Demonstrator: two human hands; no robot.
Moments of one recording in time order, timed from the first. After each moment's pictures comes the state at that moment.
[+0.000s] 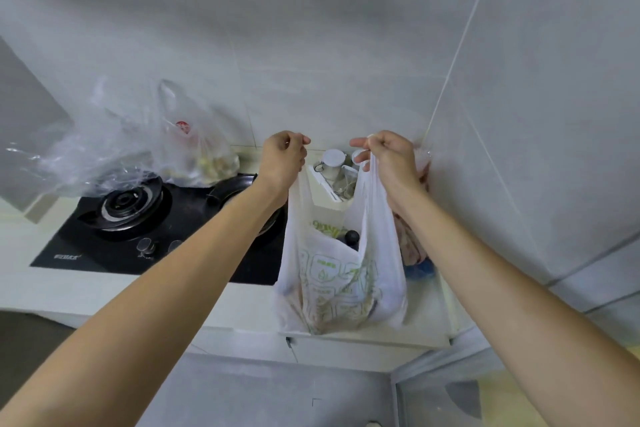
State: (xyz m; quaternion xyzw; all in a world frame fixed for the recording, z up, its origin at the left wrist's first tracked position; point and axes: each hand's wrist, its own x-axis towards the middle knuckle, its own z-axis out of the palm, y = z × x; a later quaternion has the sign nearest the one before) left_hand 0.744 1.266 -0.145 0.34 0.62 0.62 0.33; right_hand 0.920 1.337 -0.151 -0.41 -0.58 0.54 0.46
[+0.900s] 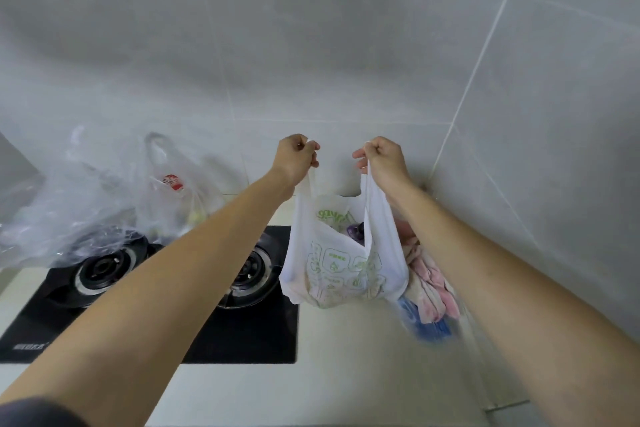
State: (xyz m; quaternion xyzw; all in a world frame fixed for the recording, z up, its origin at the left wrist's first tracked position) left_hand 0.653 1.407 -0.117 0.40 0.65 0.55 0.34; right_hand 0.831 1.470 -0.131 -0.49 -0.62 0.46 0.42
